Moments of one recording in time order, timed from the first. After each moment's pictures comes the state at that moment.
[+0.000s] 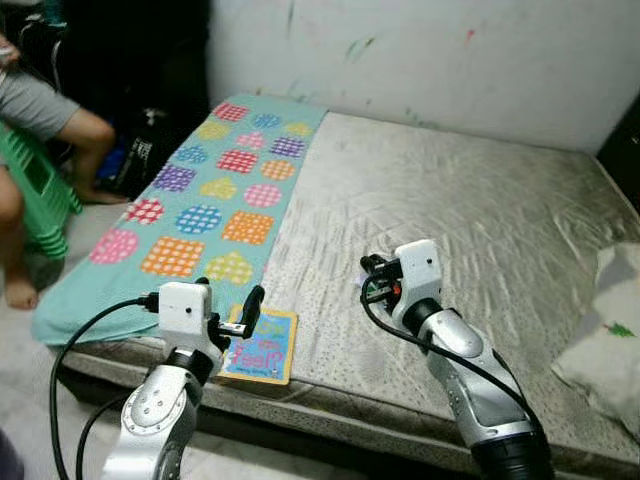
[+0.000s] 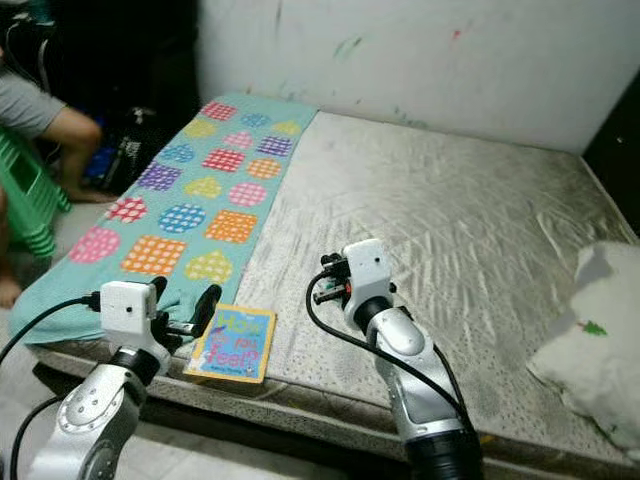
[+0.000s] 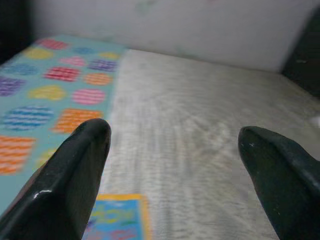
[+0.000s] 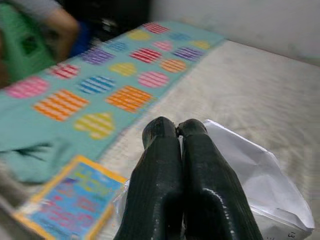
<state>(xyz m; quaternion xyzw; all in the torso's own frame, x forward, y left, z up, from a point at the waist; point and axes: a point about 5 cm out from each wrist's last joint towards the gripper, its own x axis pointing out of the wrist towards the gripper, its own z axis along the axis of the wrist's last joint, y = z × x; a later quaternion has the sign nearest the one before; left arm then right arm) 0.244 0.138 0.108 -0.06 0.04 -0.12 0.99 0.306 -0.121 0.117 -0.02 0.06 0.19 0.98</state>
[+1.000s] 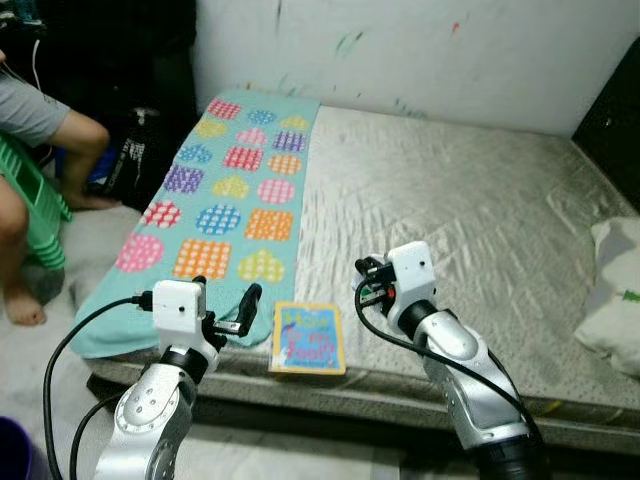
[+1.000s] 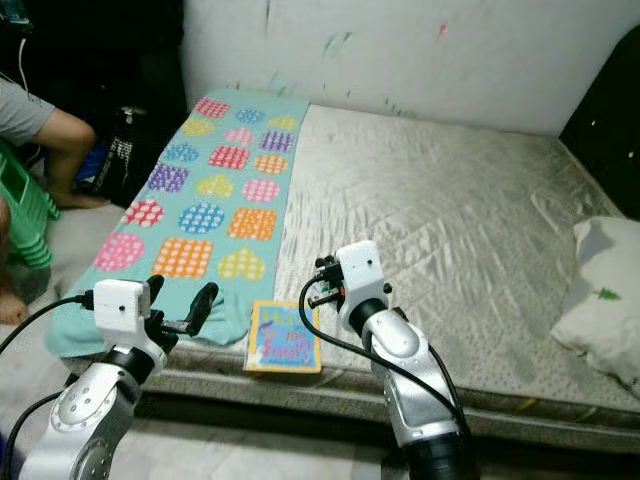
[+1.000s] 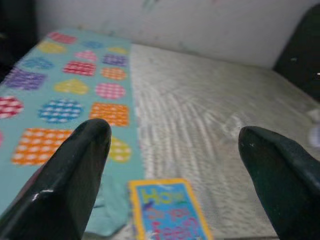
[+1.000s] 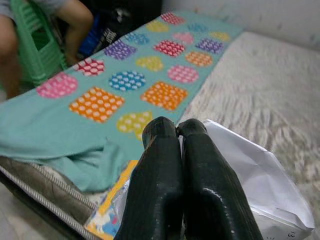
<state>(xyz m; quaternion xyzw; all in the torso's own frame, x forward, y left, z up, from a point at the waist) 0.243 0.143 0.109 -0.08 0.03 -0.13 0.99 0.301 -0.113 0.113 -0.04 0.07 0.21 0.97</state>
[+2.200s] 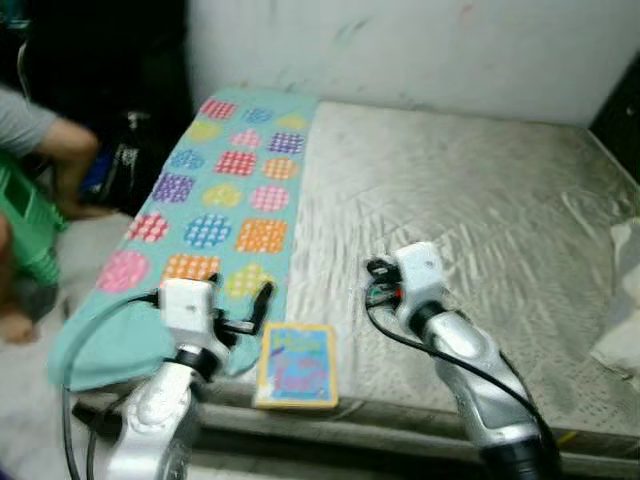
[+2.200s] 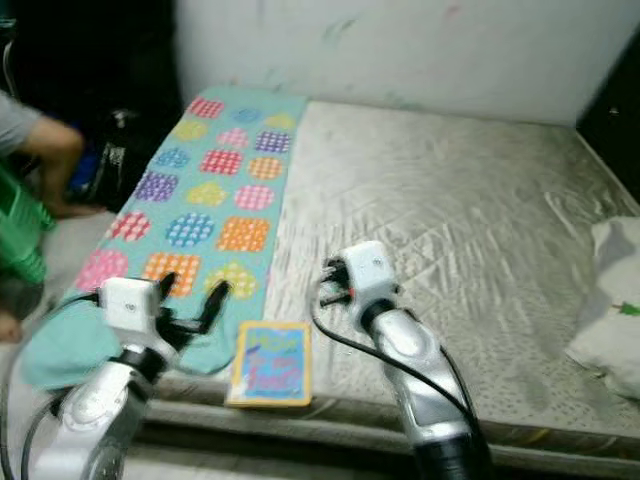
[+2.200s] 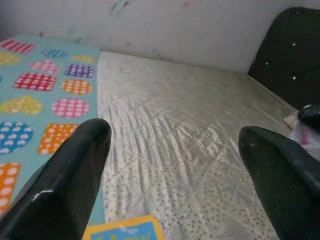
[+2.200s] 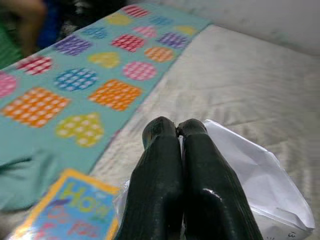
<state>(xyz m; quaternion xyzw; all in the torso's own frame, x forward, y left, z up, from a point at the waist) 0.243 0.134 0.112 -0.08 0.03 -0.16 0.98 0.302 -0.131 0.107 -0.04 0.09 0.18 0.98</state>
